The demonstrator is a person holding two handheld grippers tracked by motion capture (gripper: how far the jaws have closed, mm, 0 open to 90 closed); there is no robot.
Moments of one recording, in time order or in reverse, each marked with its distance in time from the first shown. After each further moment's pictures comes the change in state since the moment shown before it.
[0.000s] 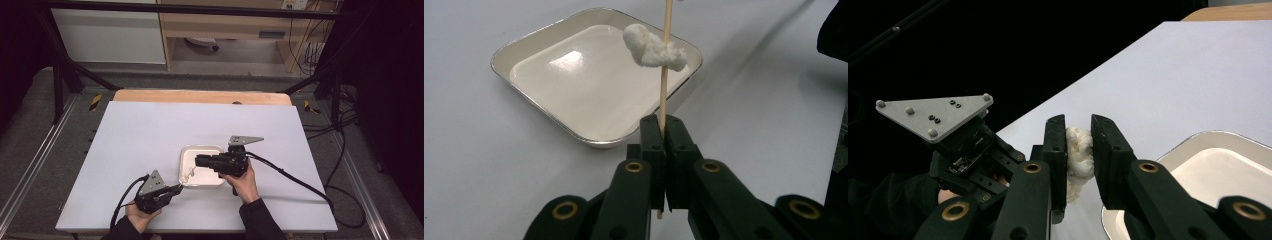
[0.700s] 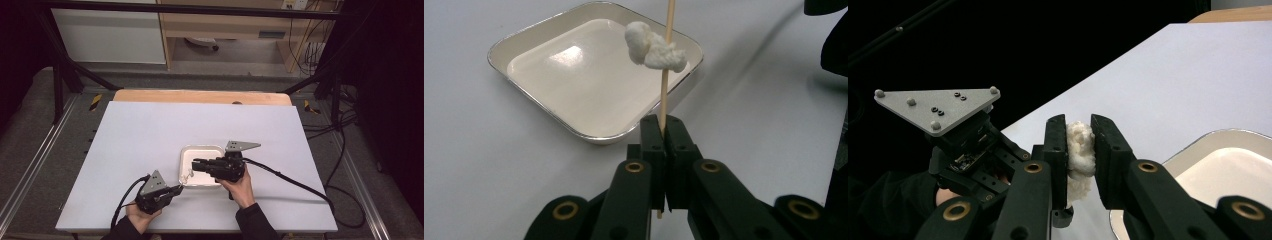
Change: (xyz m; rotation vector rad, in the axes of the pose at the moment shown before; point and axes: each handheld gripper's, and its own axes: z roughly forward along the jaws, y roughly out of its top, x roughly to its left) left arm -0.001 0.000 0.002 0.019 0.001 -0.004; right arm 0.005 -0.014 0.008 -0.024 0.007 -0.015
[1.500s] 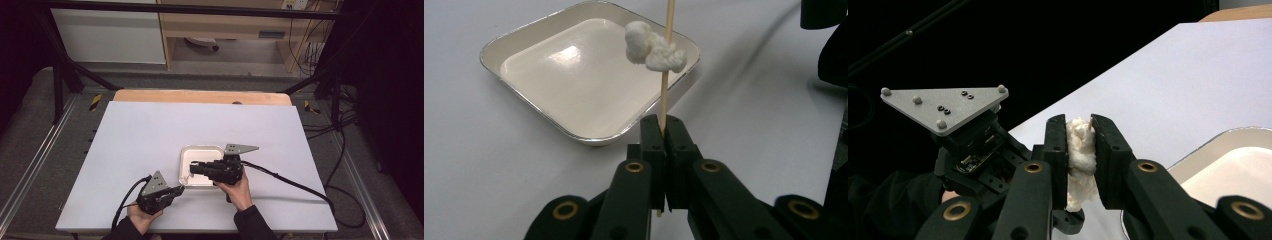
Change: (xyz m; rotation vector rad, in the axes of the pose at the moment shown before) left arm -0.003 -0.001 0.003 -0.002 -0.007 0.001; right arm 0.001 -0.008 0.005 -0.018 0.026 0.003
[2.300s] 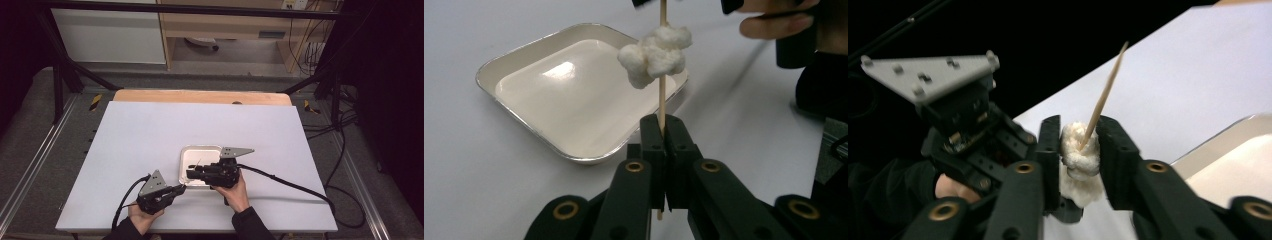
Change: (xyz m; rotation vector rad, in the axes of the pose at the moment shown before) left arm -0.001 0.003 -0.003 -0.063 -0.021 -0.008; right arm 0.002 -0.008 0.008 0.026 0.010 -0.012
